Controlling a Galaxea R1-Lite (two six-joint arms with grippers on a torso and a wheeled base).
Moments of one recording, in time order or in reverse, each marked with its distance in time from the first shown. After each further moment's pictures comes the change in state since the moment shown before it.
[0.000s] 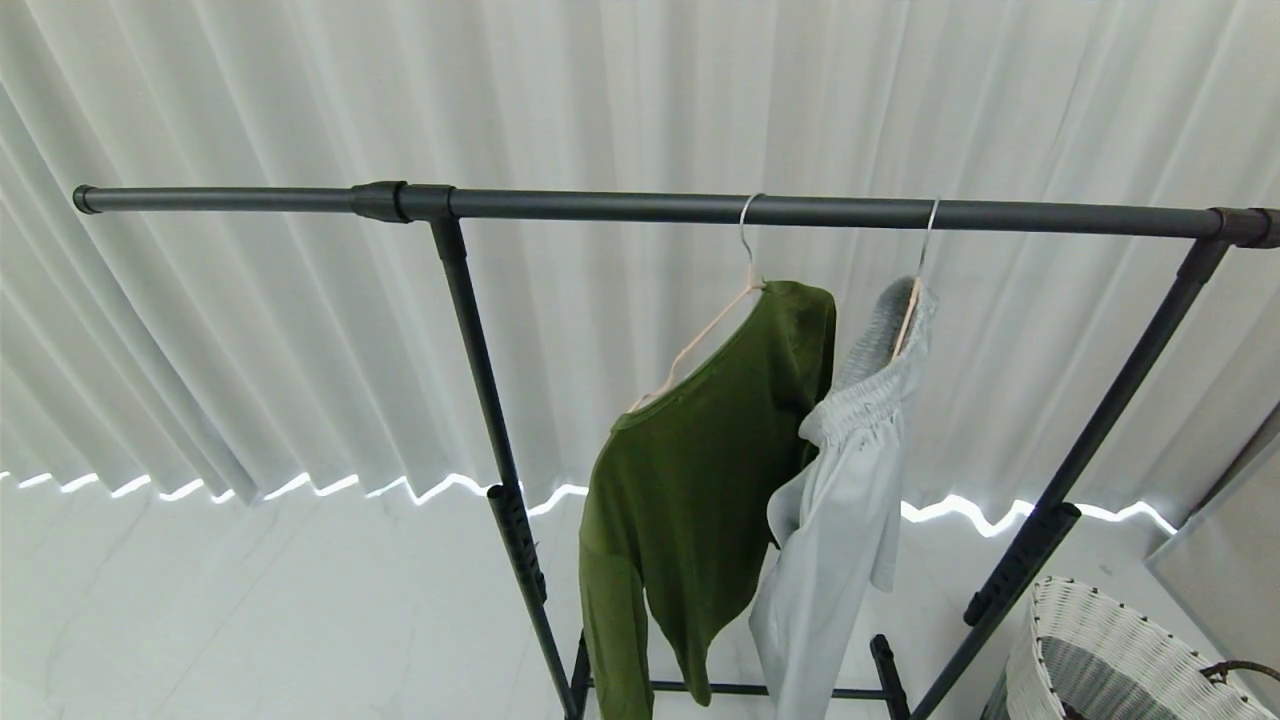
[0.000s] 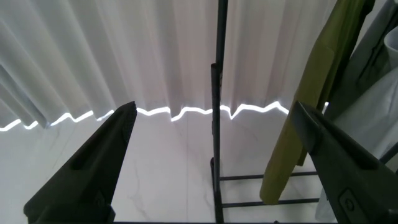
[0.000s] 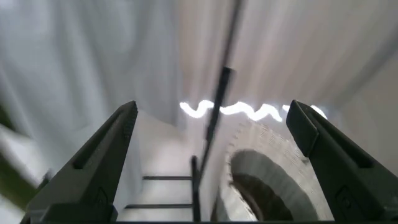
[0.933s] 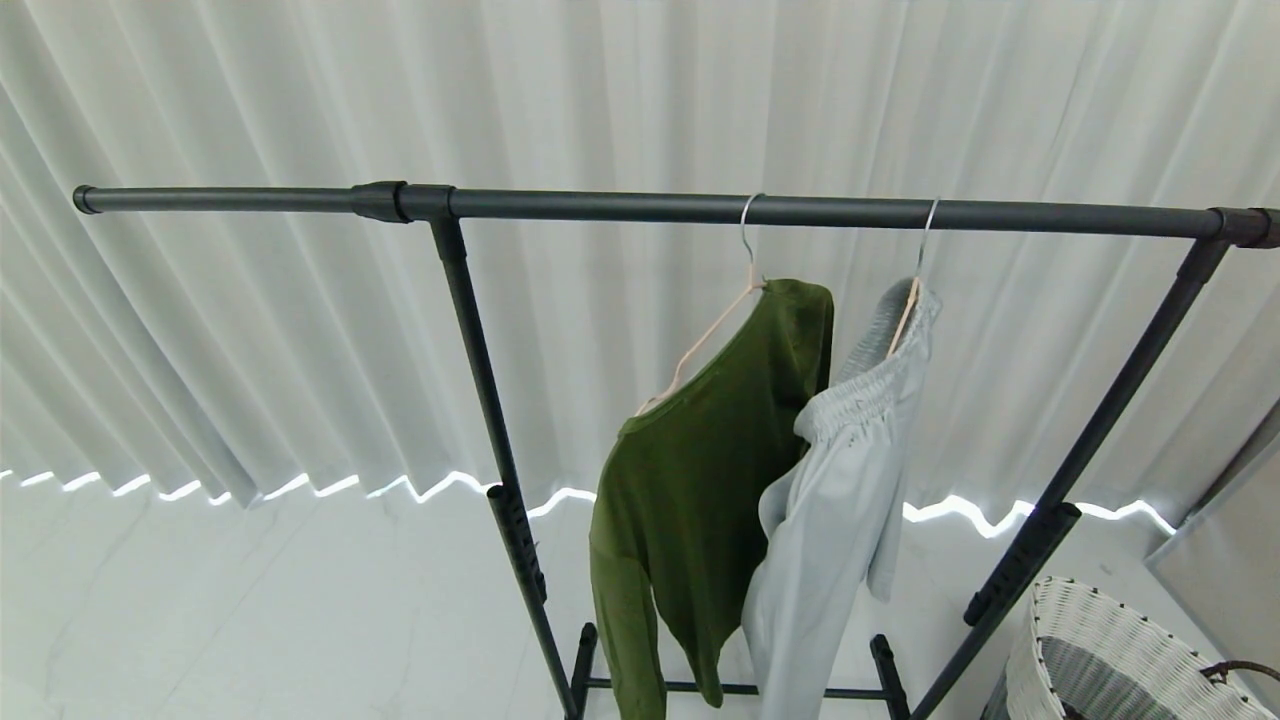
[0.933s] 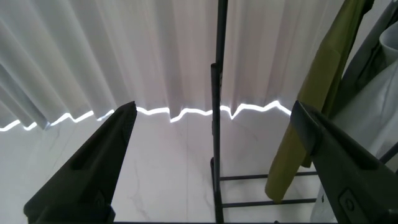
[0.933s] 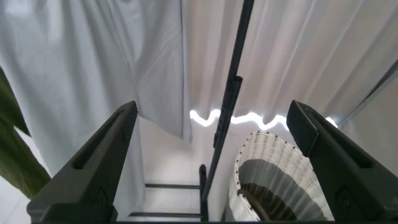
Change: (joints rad) left arm 0.000 0.000 0.000 0.000 0.000 0.000; right arm 0.111 -0.087 0.004 0.009 0.047 -0.040
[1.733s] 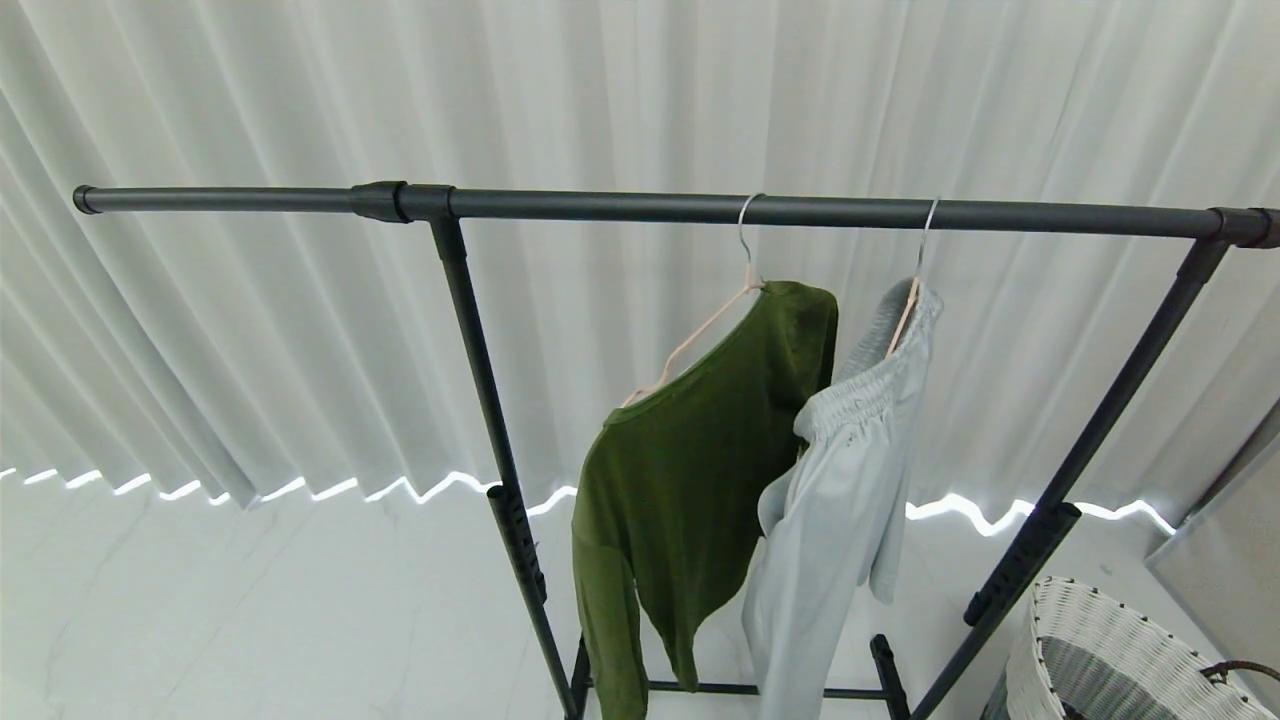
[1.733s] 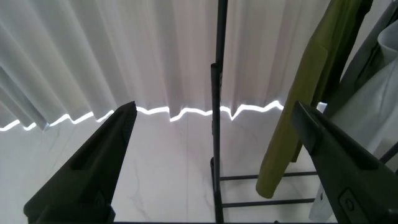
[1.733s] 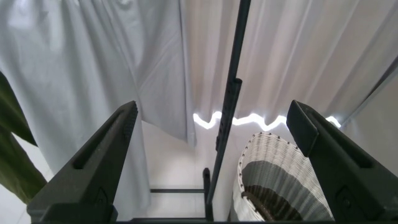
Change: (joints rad) left arm 0.000 0.000 0.000 0.000 0.000 0.000; right arm 0.000 -0.007 0.000 -0.003 -0.002 0.015
